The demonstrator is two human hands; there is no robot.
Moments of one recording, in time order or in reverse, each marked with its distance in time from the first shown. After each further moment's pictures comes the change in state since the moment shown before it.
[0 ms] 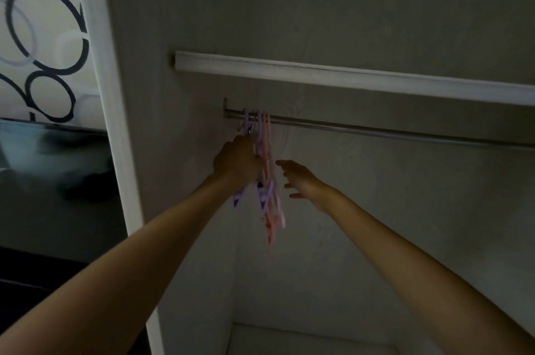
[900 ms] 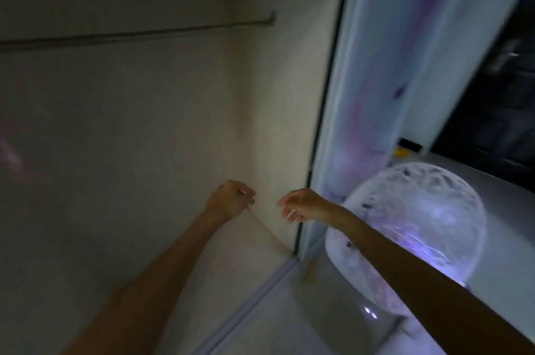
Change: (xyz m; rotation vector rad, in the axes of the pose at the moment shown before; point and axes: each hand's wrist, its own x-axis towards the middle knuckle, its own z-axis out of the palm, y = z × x) left_hand -0.272 0.160 0.225 -0.404 -0.941 0.284; right_hand -0.366 0.287 -0.083 0.173 0.407 0.571
